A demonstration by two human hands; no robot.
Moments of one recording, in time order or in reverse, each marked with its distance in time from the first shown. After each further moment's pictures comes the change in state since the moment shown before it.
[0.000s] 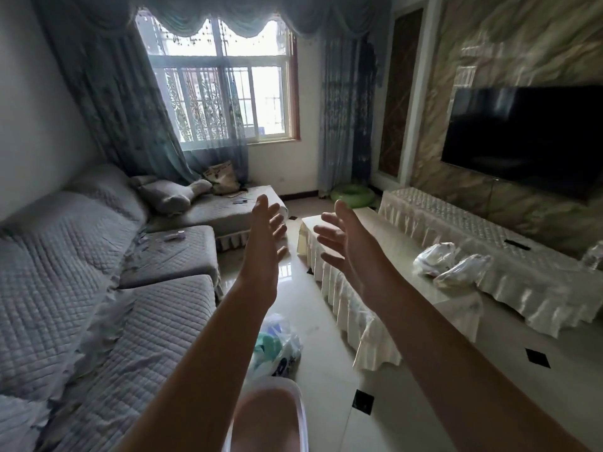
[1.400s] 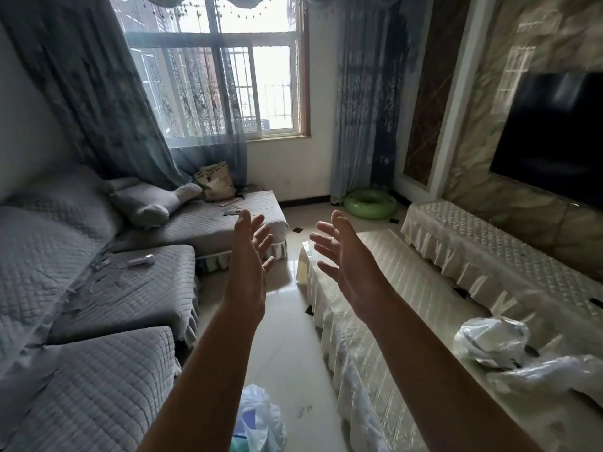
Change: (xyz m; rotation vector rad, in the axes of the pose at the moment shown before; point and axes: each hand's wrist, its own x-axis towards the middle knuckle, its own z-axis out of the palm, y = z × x) left_hand 0.542 -0.119 0.118 -0.036 0.174 0.041; right_hand 0.567 0.007 -0.132 0.049 -0.056 0.091
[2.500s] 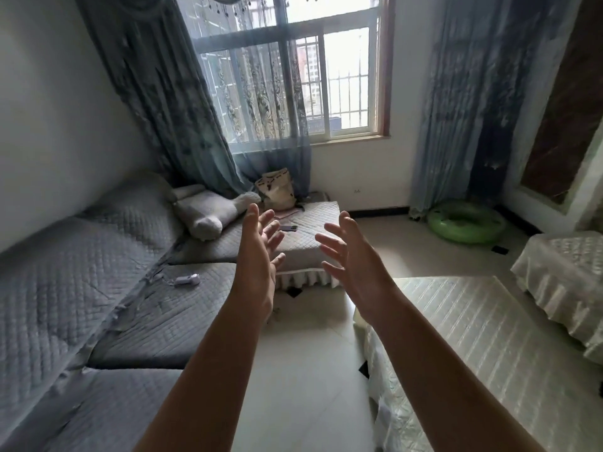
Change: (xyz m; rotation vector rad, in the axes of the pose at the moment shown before) left_hand 0.390 -0.029 0.092 0.130 0.234 0.056; right_hand 0.433 -0.047 -0.022 0.108 -0.302 0.117
